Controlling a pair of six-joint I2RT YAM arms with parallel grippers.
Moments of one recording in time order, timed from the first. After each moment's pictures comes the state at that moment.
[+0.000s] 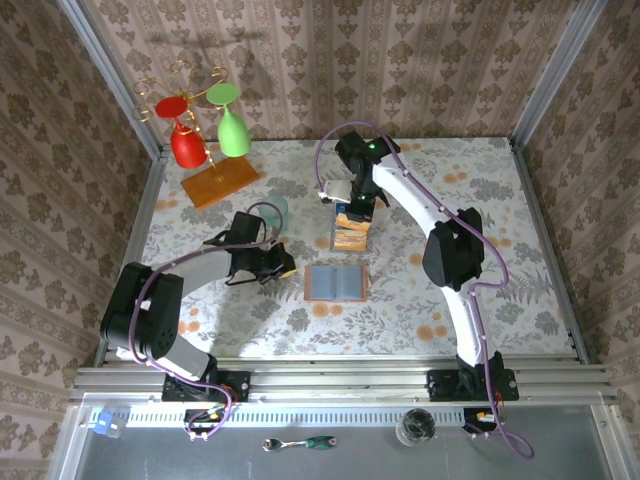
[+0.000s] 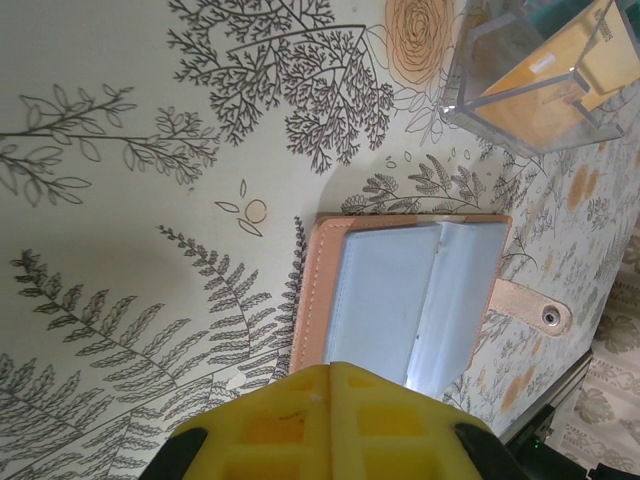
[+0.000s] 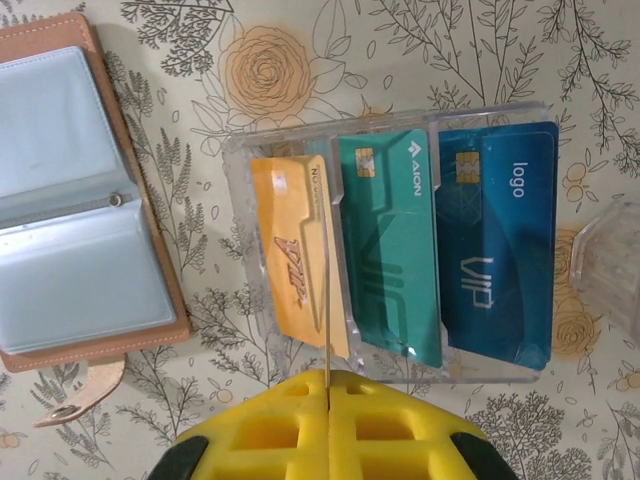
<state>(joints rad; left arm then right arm) -0.40 1.53 0.75 -0.26 0.60 -0.72 0.48 2.25 2.21 -1.38 -0.08 -0.82</state>
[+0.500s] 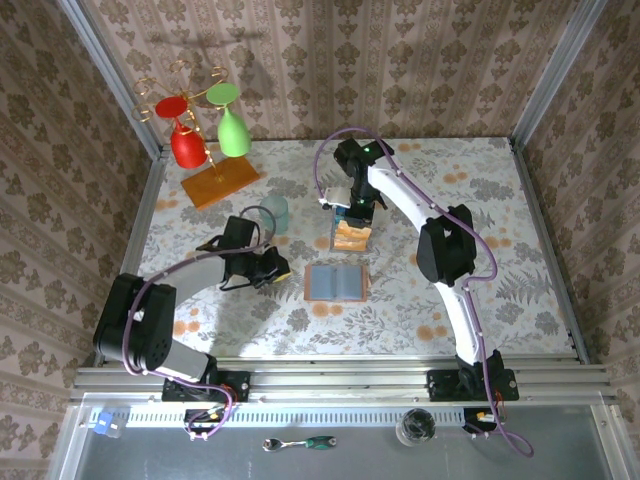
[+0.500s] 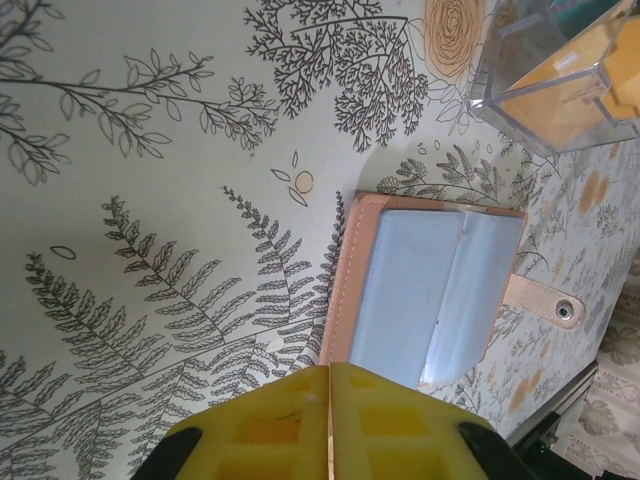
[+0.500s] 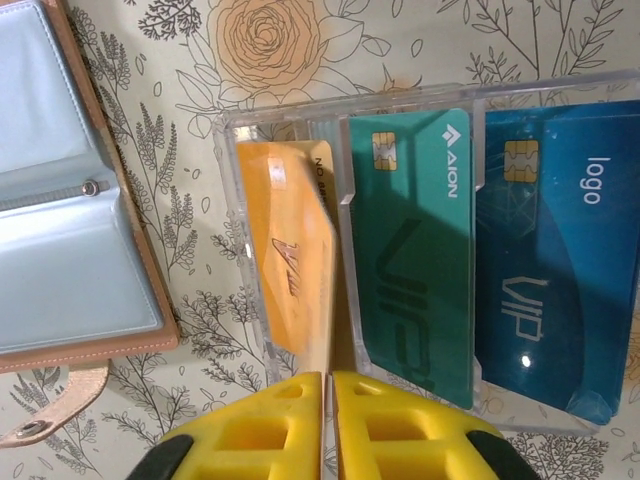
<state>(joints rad) -0.37 1.46 0.70 -0.29 0.57 -0.72 0.47 2.31 2.22 -1.40 -0.08 -0.84</state>
